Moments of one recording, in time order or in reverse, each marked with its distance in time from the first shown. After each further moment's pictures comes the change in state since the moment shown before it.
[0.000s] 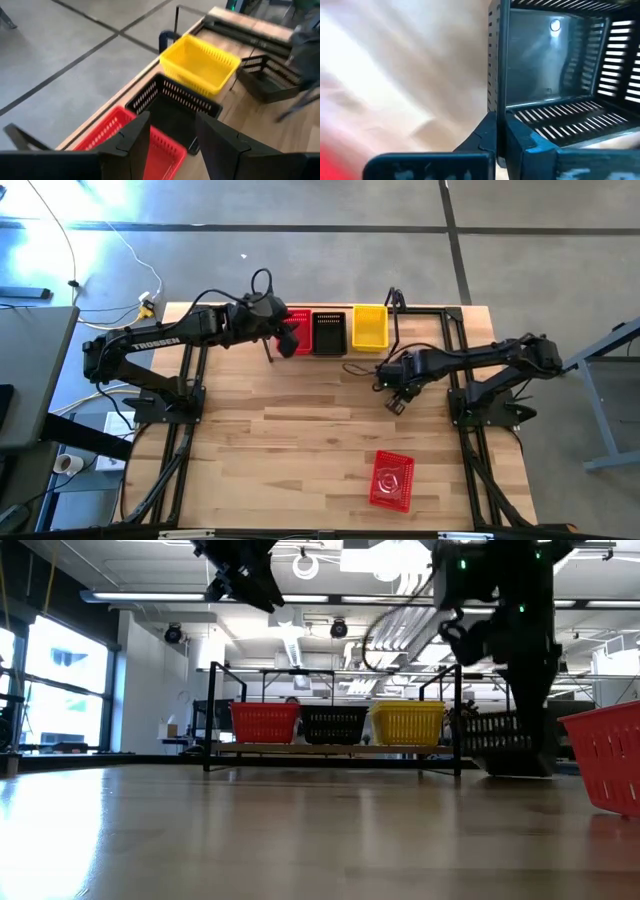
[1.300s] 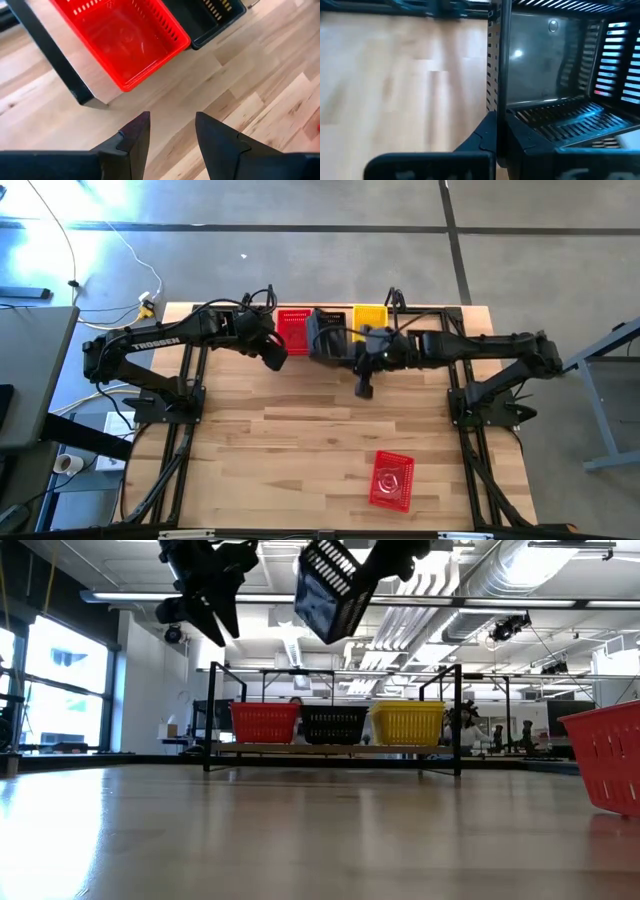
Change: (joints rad) left arm 0.000 0.000 0.000 -0.447 0.195 -0.463; right arm 0.013 0.000 0.388 0.518 0.056 -0.694
